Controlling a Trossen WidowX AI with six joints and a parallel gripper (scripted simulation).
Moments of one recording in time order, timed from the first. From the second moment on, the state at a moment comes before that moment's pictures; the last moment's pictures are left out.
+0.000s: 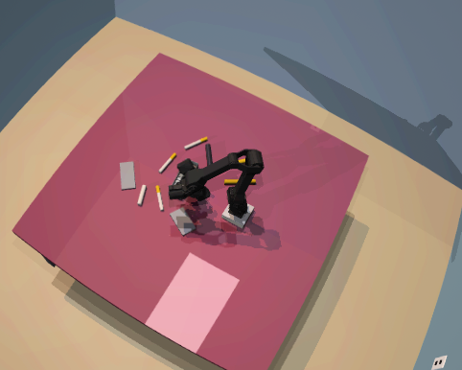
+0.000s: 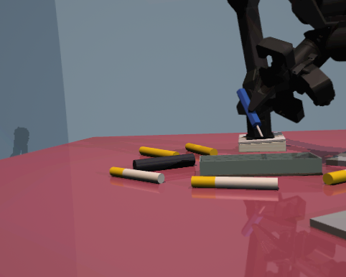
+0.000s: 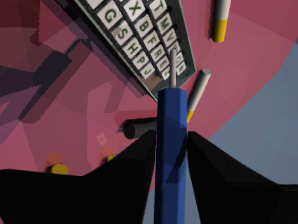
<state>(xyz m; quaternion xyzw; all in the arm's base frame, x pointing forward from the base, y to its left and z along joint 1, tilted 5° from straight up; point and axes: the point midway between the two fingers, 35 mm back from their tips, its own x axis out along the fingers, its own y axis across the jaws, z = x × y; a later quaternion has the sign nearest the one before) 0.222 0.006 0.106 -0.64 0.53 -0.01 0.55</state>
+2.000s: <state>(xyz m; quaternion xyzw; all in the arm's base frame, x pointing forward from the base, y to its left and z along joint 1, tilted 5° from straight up) 0.245 0.022 0.092 -0.87 0.43 0.19 0.12</state>
